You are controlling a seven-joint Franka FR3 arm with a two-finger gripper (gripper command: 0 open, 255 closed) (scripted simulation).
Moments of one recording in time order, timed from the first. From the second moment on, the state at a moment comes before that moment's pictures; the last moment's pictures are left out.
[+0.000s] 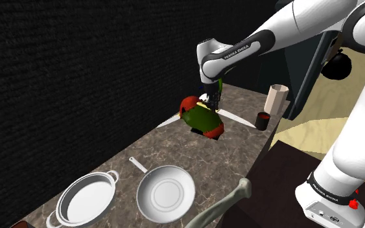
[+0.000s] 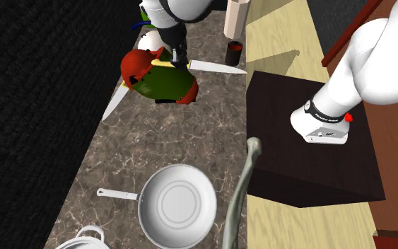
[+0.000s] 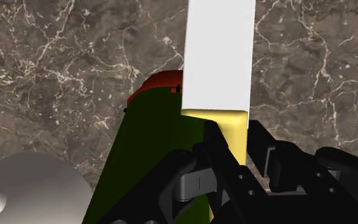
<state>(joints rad) -0.04 0.10 0.12 -2.05 -0.10 1.98 -0.03</state>
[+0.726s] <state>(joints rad) -0.18 0.06 -0.01 -2.12 -0.13 2.03 -0.28</state>
